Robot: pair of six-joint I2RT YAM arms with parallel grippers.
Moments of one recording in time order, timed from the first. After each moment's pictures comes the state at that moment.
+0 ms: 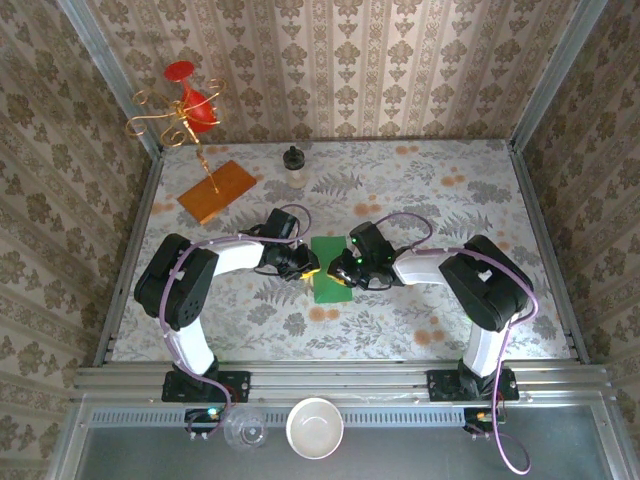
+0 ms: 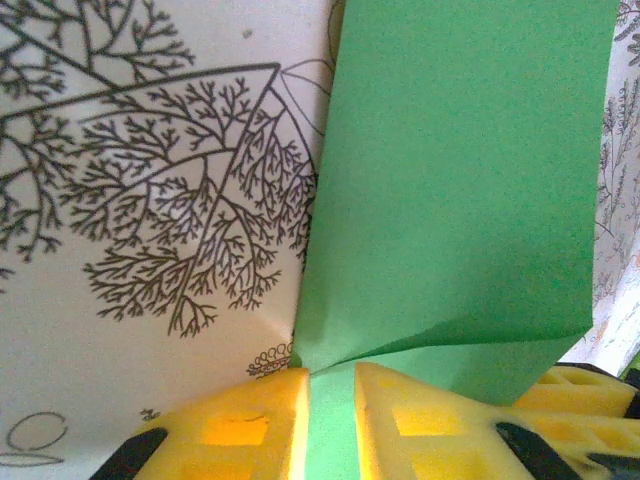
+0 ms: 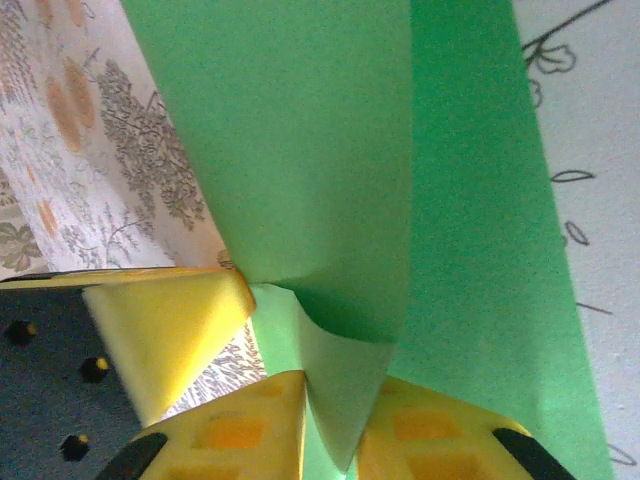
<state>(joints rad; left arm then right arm) -0.57 1.78 0.91 -0.23 0.48 -0.84 0.63 1.81 0.84 0.10 -0.38 1.15</state>
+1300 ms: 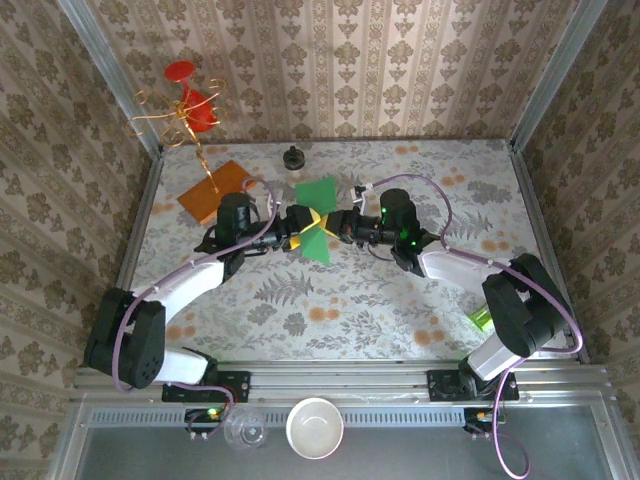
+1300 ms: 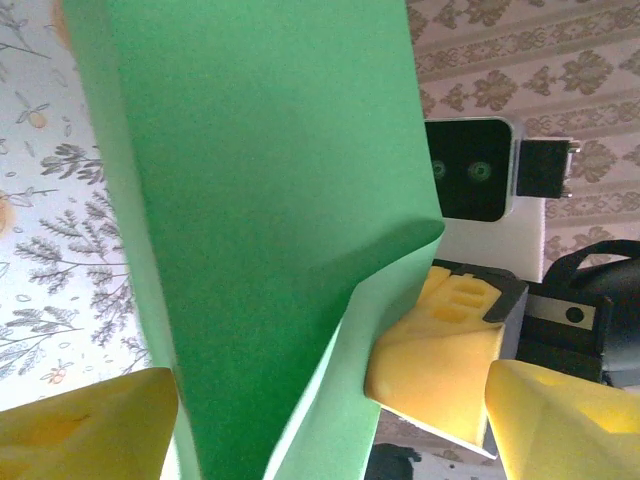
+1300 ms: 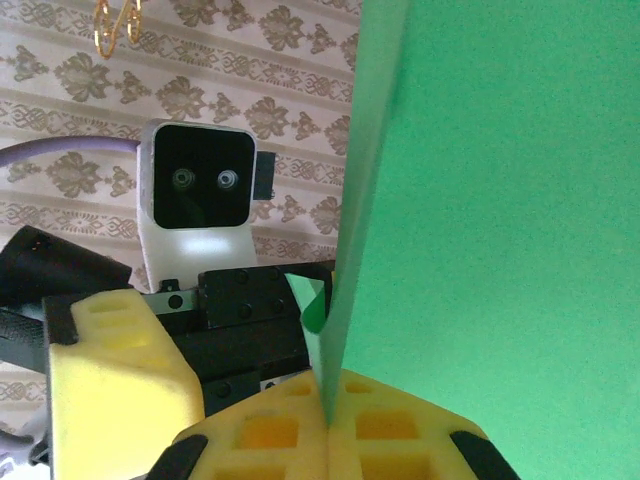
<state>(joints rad) -0.44 1.37 0.74 0.30 0.81 -1.08 0.52 1.58 0.87 0.48 -0.64 1.13</state>
